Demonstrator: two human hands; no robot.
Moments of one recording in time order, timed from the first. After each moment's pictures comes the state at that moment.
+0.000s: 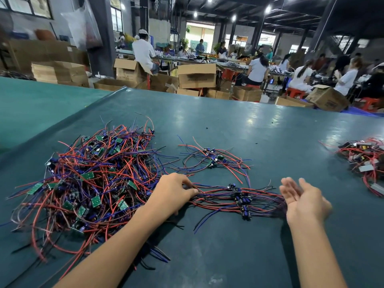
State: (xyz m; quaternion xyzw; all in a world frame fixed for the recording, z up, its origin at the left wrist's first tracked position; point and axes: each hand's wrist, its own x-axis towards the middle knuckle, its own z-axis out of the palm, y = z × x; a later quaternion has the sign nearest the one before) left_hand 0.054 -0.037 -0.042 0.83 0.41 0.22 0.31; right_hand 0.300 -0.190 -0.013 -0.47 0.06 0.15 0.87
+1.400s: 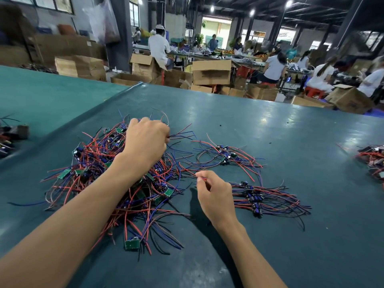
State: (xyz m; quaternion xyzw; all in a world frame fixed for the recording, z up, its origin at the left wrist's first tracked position) left_hand -0.009 0.020 0.047 0.84 0.47 0.21 -0.15; right_hand 0.145 -0.111 -0.061 -0.71 -0.51 0.08 0.48
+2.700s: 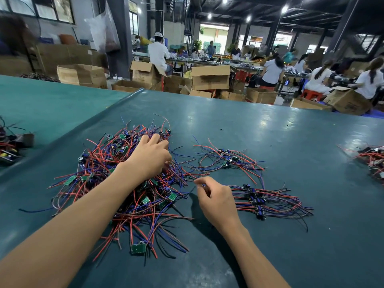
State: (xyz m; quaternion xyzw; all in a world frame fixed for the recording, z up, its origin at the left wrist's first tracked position) left_hand -0.022 0.034 0.017 0.90 0.37 0.01 -0.22; right_hand 0.146 -0.112 -0.065 -0.70 -0.56 0.07 0.43
